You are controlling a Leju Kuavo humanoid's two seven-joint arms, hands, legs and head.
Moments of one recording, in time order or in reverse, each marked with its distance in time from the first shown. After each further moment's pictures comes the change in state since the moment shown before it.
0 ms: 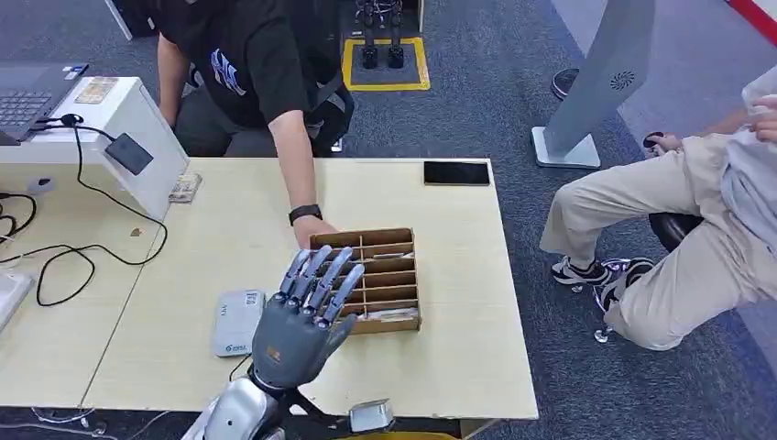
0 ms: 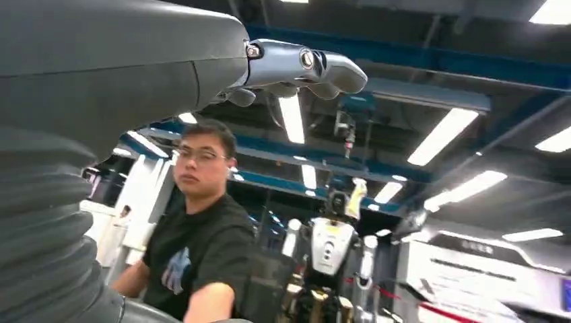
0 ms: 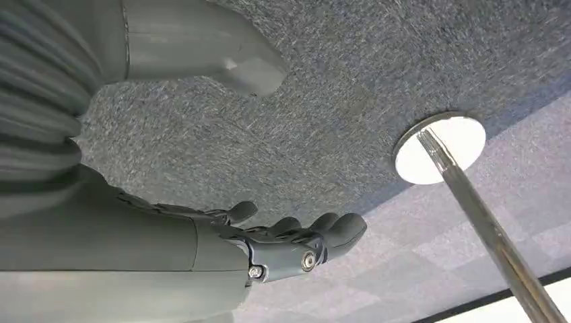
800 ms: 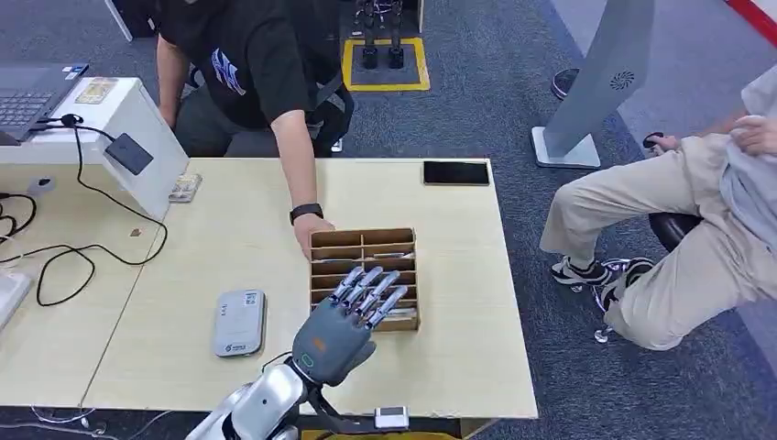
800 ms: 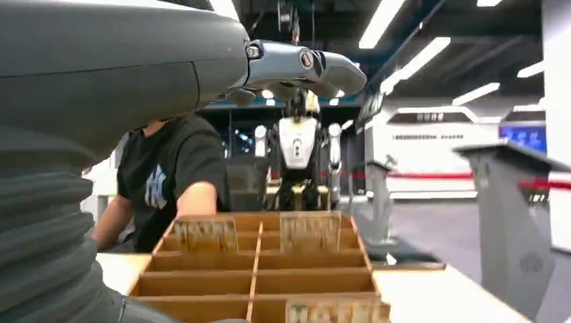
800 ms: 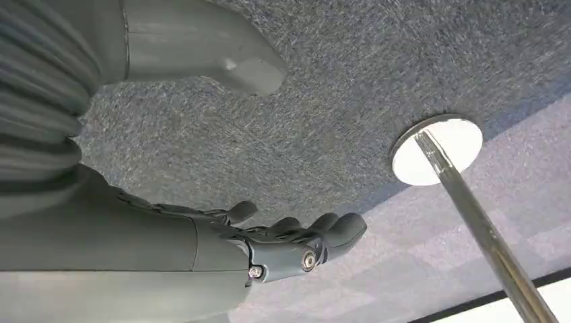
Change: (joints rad) left arm -0.101 0.042 -0.133 0.139 0.071 -0.286 0.045; right arm 0.004 0.000 -0.001 0.000 0.016 0.000 0.002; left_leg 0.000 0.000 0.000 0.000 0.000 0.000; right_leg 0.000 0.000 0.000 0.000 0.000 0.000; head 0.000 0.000
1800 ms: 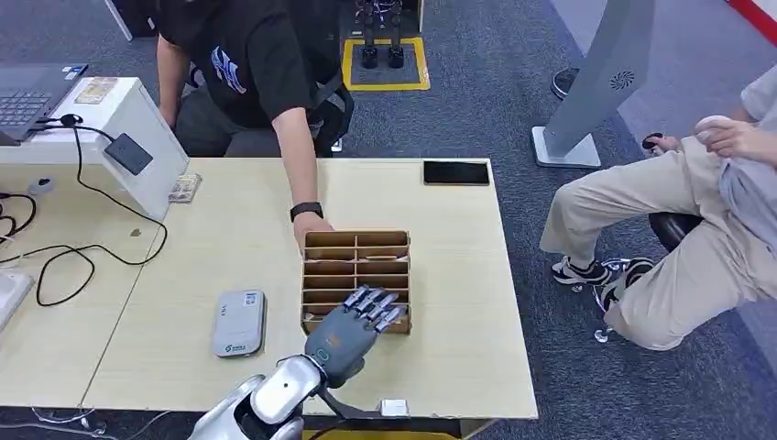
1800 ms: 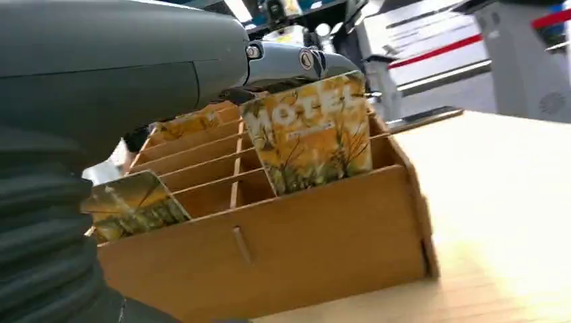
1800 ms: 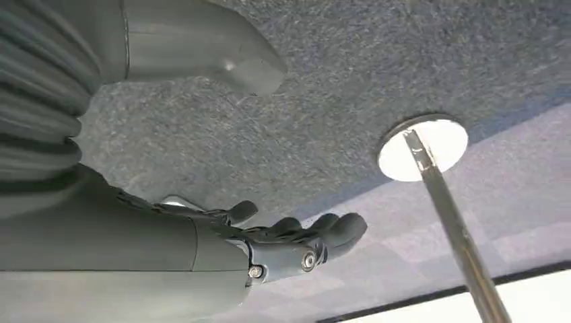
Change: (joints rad) left arm -0.083 0.004 -0.069 0.163 0.027 -0.245 0.057; right arm 0.043 0.000 -0.001 -0.024 0.106 0.000 0.002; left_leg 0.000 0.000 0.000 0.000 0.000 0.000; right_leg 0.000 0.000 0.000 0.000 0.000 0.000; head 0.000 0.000
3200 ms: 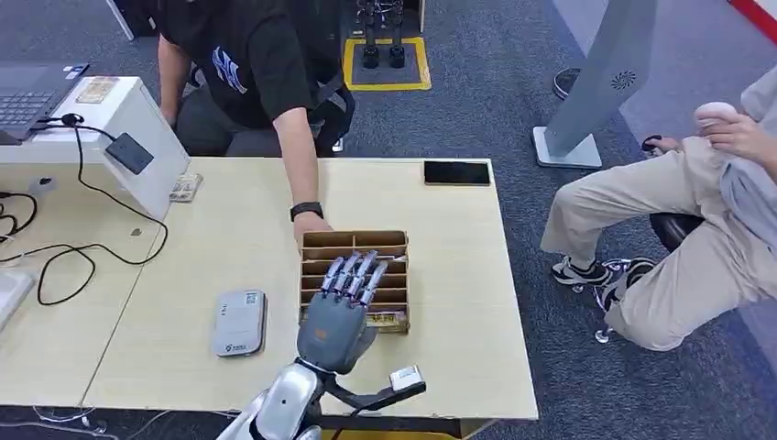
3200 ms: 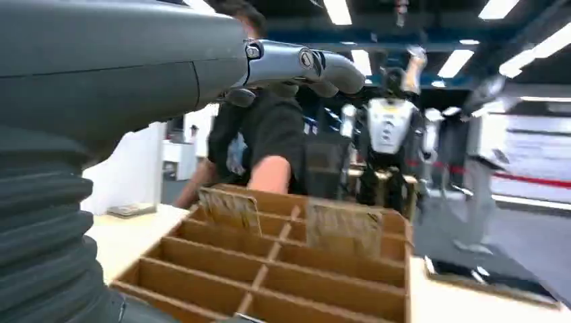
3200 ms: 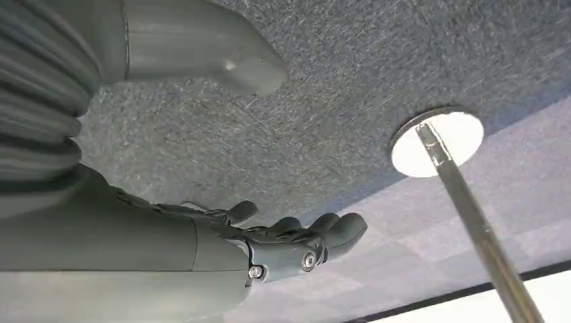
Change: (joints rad) left arm 0.100 -0.147 0.157 -0.012 -0.101 0.390 0.153; right arm -0.003 0.000 0.000 0.006 -0.072 0.000 0.005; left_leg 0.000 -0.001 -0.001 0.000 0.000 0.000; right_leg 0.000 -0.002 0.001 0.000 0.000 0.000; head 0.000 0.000
